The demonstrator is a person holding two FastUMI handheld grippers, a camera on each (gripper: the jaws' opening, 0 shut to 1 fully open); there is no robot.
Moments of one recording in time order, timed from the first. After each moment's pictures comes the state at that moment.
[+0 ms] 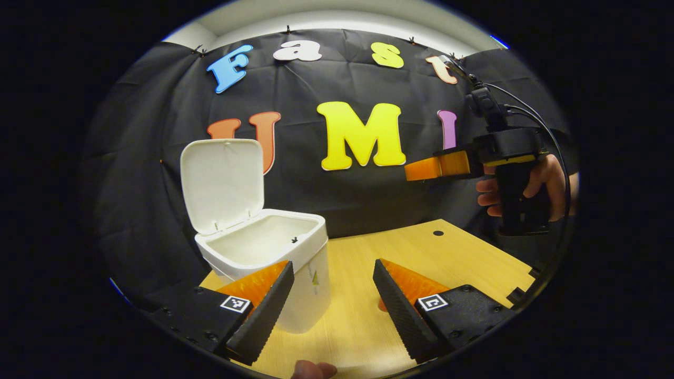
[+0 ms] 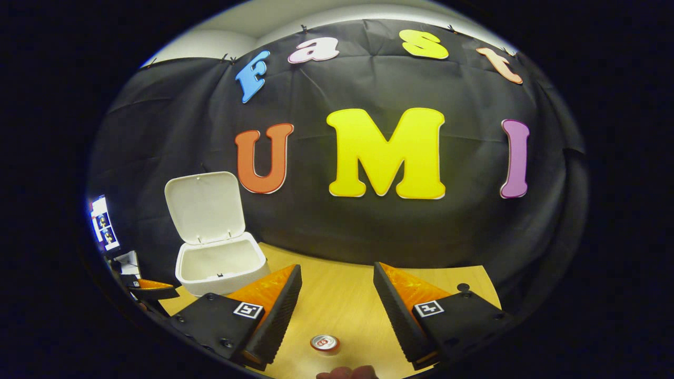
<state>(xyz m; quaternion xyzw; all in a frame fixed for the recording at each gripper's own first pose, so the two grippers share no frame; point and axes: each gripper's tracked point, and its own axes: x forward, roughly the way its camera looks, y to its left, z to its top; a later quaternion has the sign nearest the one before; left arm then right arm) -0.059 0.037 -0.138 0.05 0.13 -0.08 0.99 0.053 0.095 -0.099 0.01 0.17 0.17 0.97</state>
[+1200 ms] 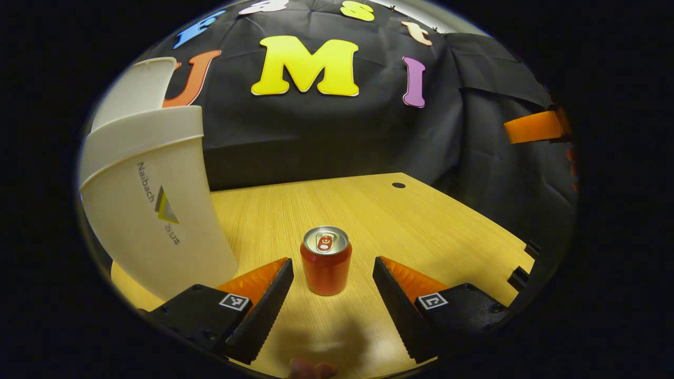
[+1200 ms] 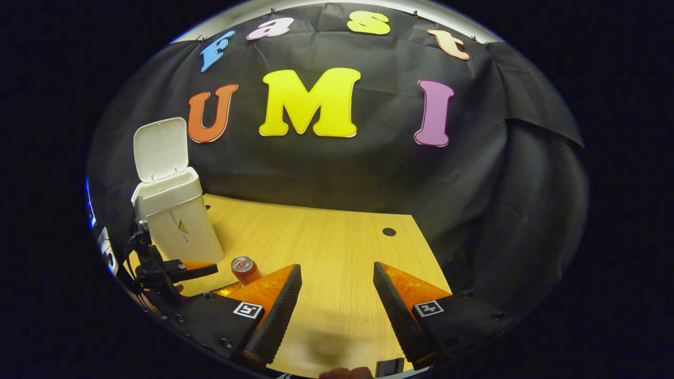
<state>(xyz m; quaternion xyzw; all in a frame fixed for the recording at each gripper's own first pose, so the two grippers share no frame) -0.007 -0.068 -0.327 0.03 0.25 -0.16 0.95 -0.045 -0.069 -0.195 -0.03 0.28 0.04 0.96</state>
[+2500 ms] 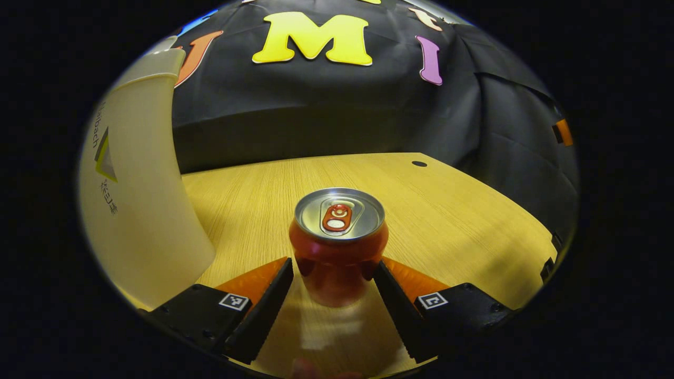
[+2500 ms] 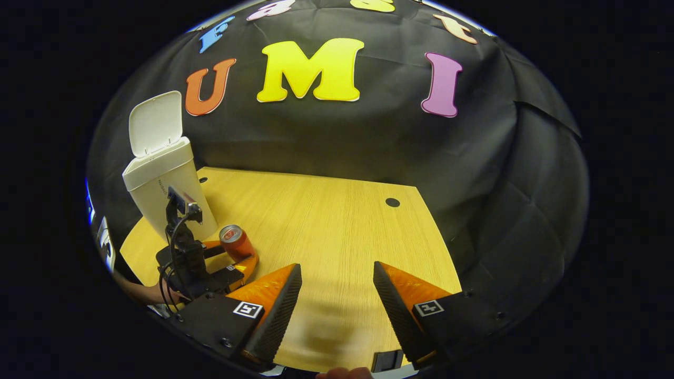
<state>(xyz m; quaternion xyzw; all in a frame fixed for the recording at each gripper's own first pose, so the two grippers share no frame) 0.038 -0.072 -0.397 0.04 0.28 -0.14 0.95 -0.043 -0.084 -0.235 -0.05 0.34 0.05 0.94</state>
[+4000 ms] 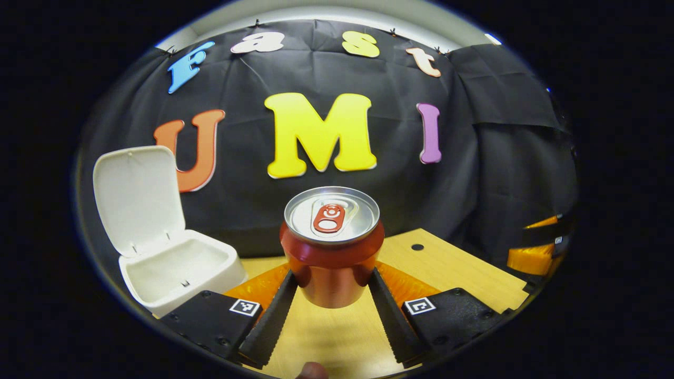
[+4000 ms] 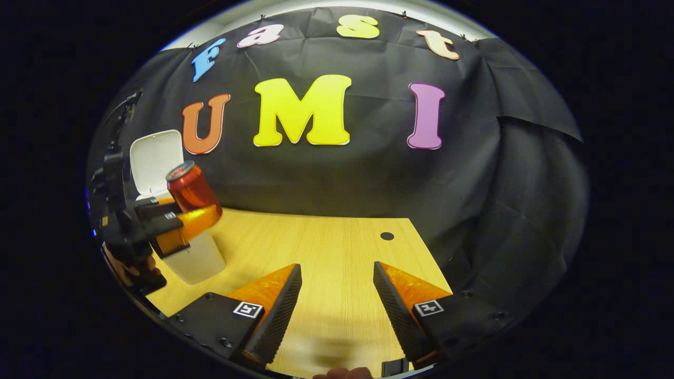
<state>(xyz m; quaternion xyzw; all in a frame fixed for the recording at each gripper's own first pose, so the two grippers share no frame) 0.061 -0.037 -0.105 0.06 0.10 -0.09 0.99 -0.029 -0.075 -0.155 -0.01 0.24 0.04 0.97</state>
